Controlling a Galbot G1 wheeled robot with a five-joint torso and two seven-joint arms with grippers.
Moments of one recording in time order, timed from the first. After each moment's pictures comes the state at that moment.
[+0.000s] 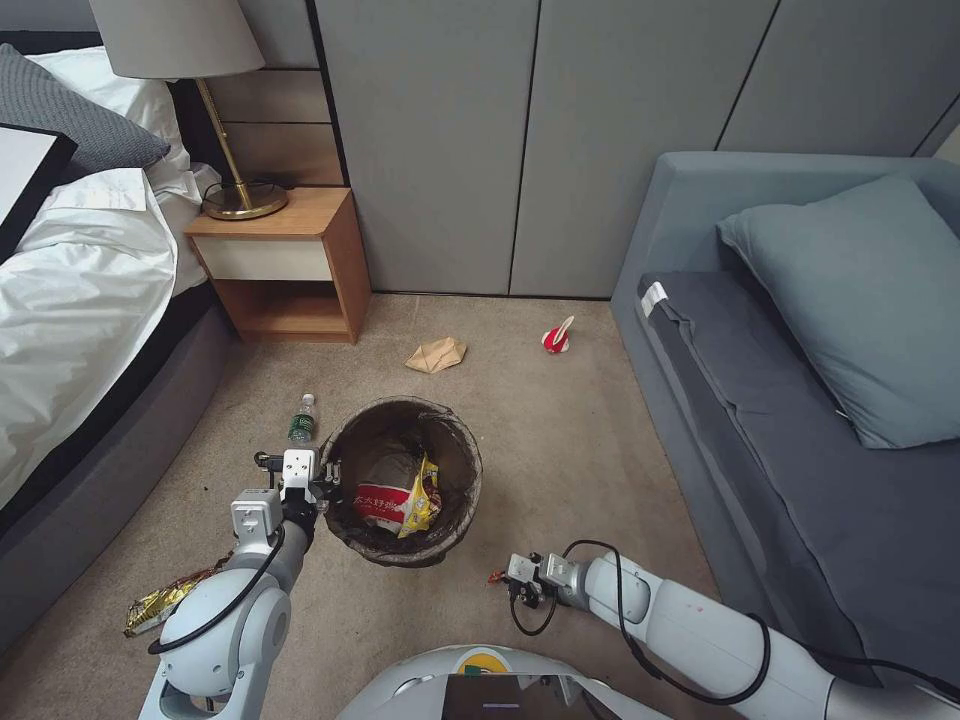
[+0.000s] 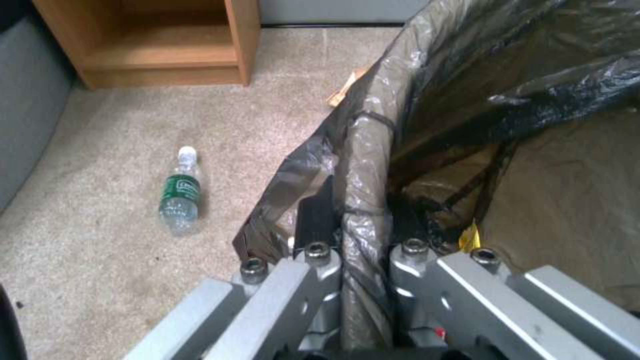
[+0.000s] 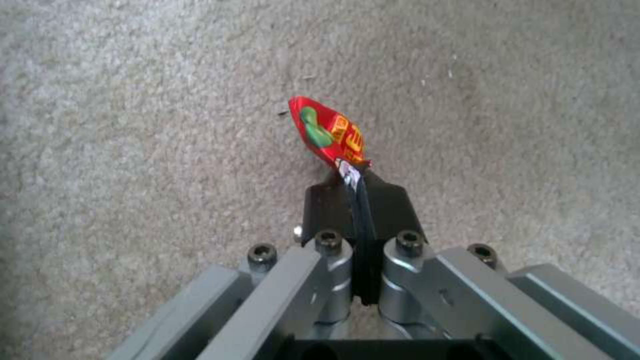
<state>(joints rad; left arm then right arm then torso) 1.63 -1.43 -0.62 -2.33 -0.20 0.61 -0.01 -0.89 0.89 -0.52 1.41 0.13 -0.21 -0.33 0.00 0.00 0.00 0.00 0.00</state>
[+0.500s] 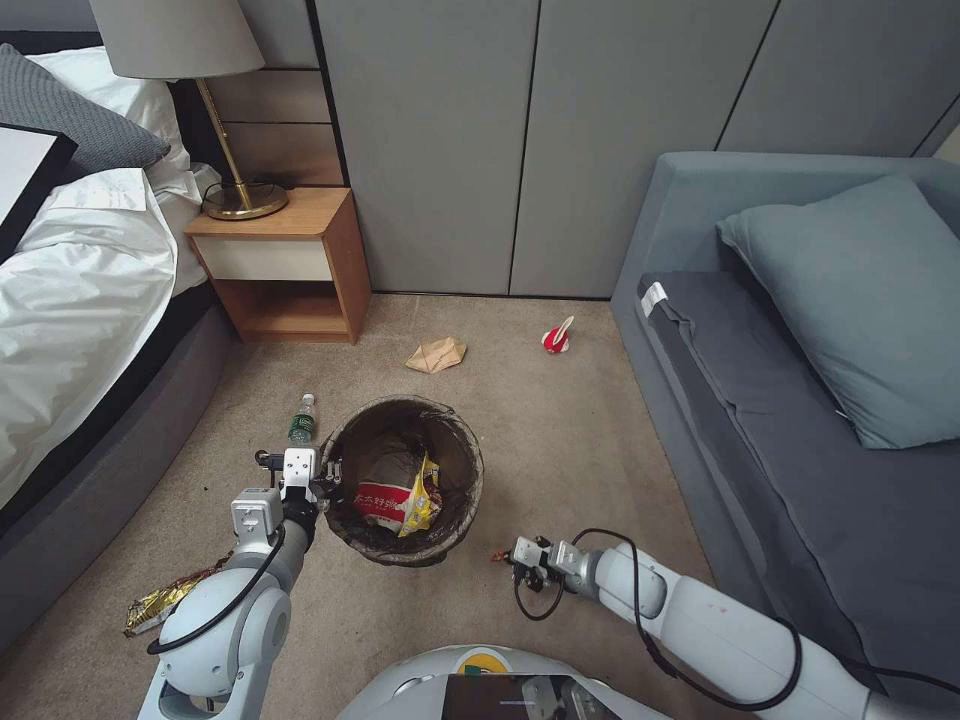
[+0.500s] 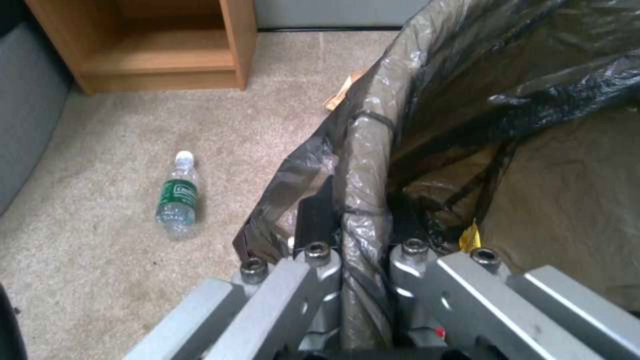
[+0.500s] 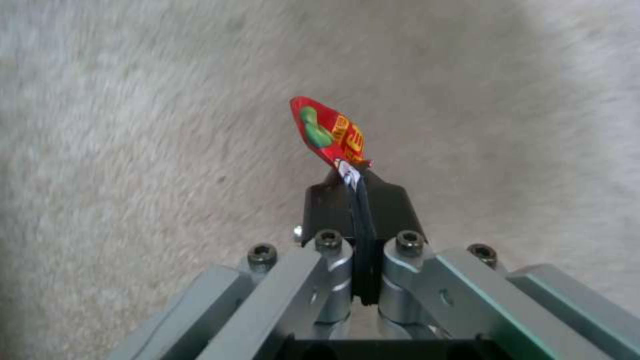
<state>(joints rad) 1.63 -1.42 -0.62 -2.34 -0.20 0.62 -0.01 -0.97 0.81 -0.37 1.59 0.14 -0.24 -0.30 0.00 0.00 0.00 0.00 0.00</state>
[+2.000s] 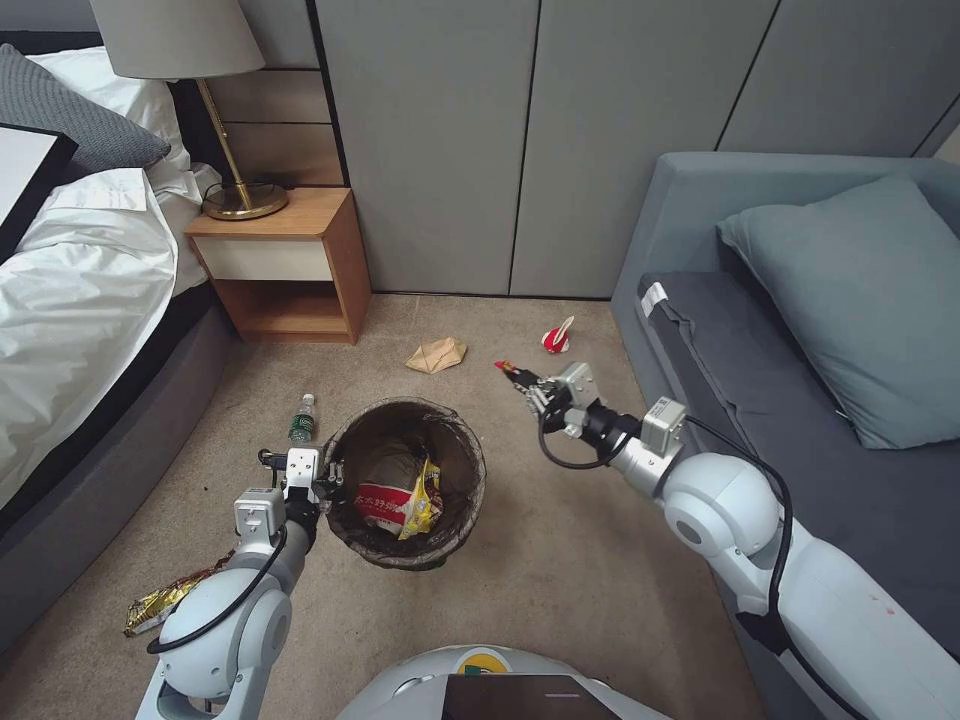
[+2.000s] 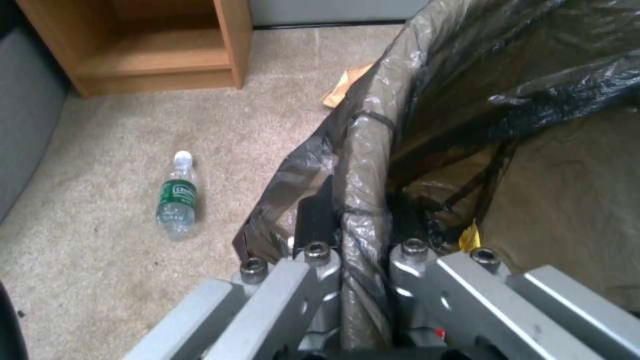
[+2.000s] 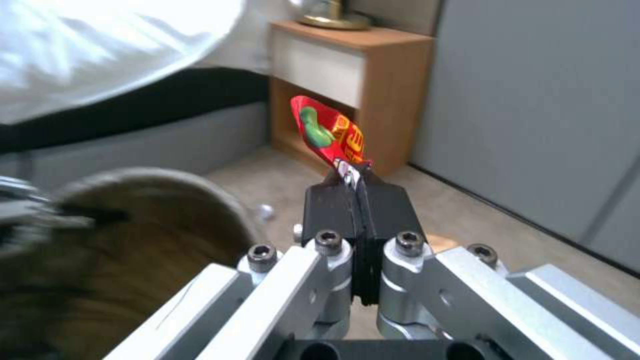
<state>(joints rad) 1.64 -1.39 -0.60 -2.35 -0.20 0.62 -0.02 -1.11 0.84 0.22 2.27 0.60 -0.39 -0.13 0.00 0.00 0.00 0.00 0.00</state>
